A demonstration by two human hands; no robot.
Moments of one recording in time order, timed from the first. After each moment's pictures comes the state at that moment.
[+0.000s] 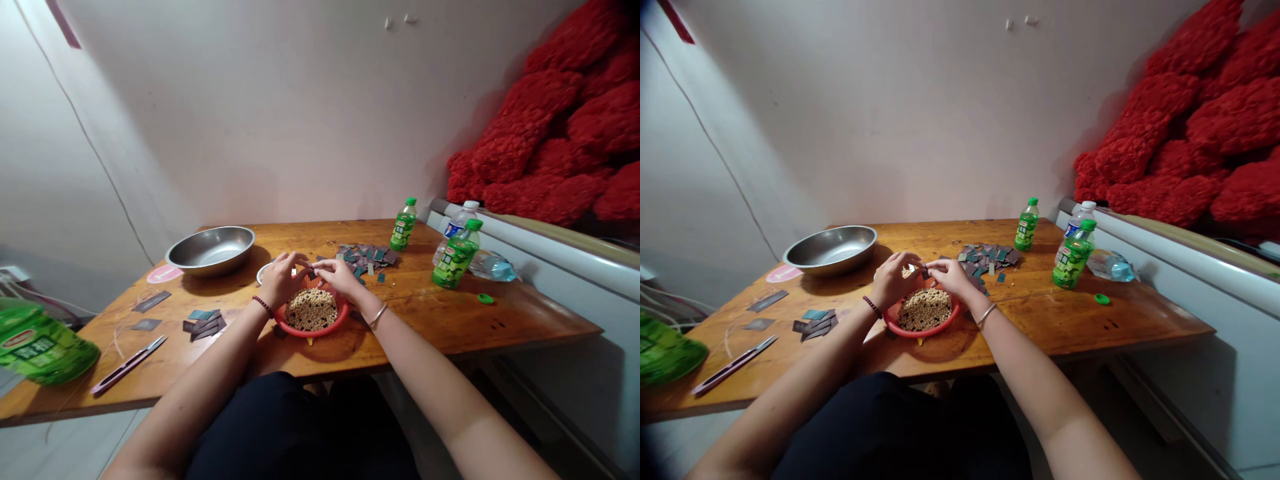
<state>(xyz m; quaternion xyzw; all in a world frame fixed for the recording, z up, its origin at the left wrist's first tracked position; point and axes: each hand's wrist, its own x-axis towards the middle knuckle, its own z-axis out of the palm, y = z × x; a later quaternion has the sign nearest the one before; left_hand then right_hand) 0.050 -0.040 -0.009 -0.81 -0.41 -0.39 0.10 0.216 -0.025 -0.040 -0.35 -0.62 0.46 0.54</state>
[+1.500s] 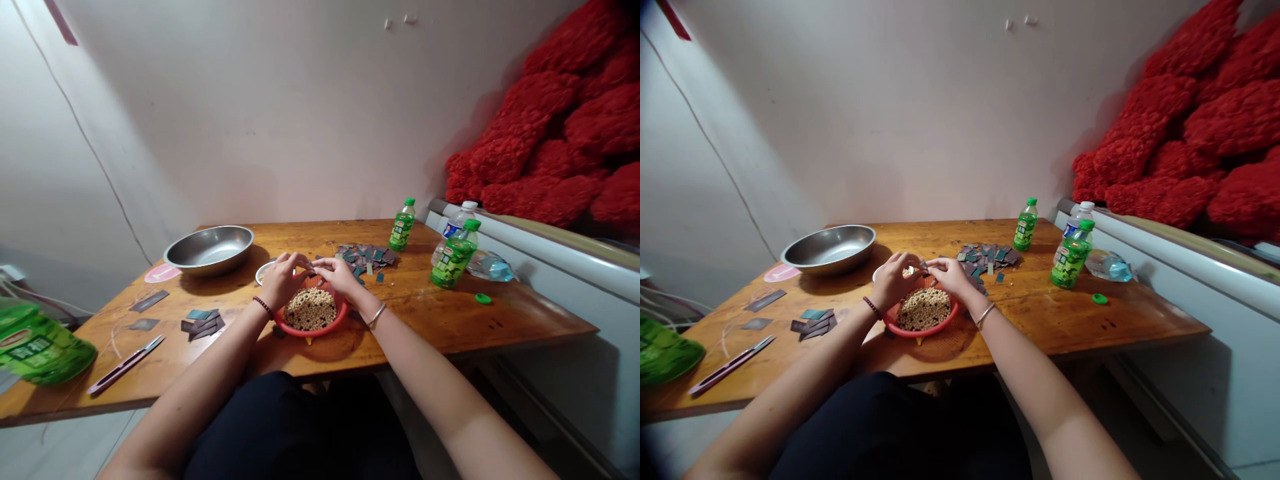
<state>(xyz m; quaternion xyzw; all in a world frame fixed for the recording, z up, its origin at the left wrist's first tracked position) 0.053 -0.040 -0.012 -0.82 -0.42 -0.38 0.10 0.217 -0.022 -0.042 -0.33 -0.61 0.46 0.55</state>
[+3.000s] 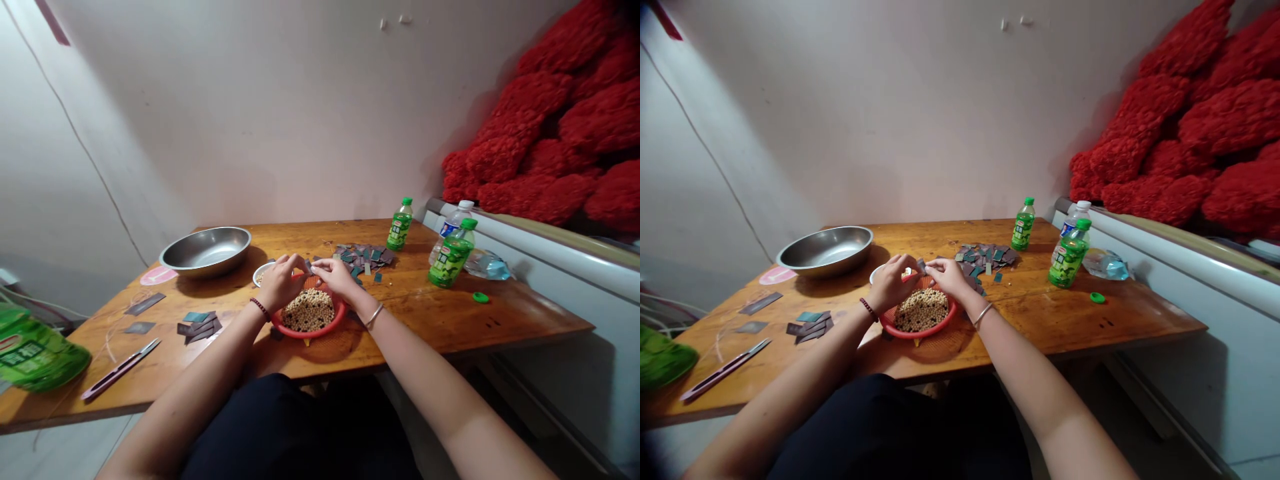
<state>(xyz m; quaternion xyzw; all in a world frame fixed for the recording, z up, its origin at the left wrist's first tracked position) 0.056 -0.048 -0.006 -0.83 -0.41 -0.36 0.09 0.215 -0.025 -0.039 -0.37 -0.60 0.45 0.55</state>
